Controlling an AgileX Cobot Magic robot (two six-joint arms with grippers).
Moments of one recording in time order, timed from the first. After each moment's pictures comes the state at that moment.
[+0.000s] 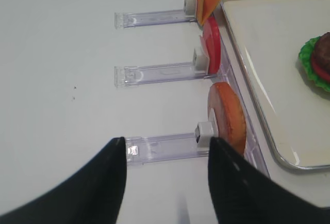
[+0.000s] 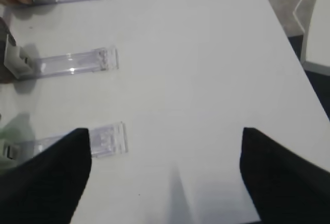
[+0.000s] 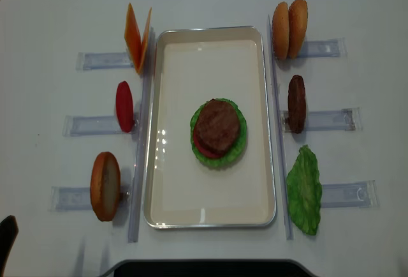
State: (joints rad) left arm -0.04 -0.02 -0.48 0.01 1.11 0.03; right arm -0.10 0.13 -0.51 0.00 1.14 -0.01
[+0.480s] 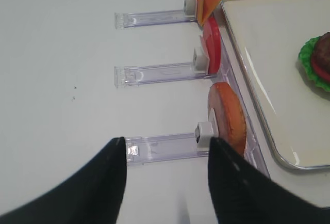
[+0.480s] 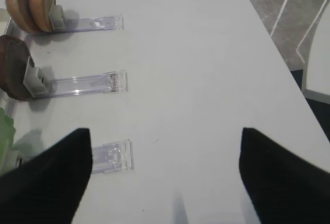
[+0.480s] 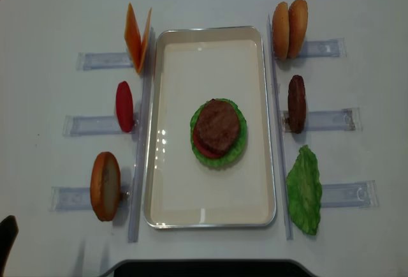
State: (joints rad) left arm -0.04 -0.02 -0.48 0.01 1.11 0.03; right arm -0.10 -0.01 -0.51 0.02 1.14 -0.04
